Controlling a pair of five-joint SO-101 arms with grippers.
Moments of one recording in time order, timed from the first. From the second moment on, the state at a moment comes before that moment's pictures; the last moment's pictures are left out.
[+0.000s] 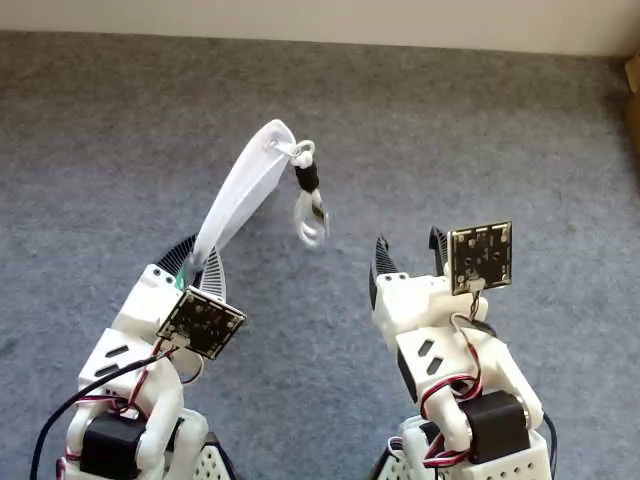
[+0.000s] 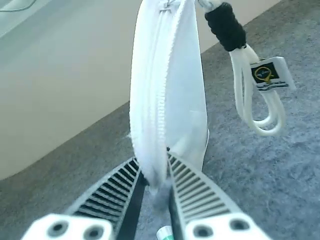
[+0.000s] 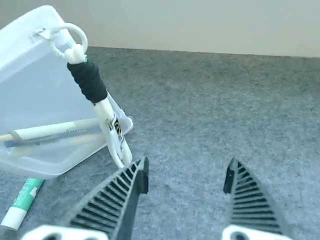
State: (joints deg) left arm 3.5 -104.0 73.4 58.1 -23.0; right arm -17.8 -85.9 58.4 56.8 -4.5
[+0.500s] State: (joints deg) left arm 3.5 -104.0 73.1 59.6 -23.0; right arm -21.8 -85.9 58.4 56.1 -4.5
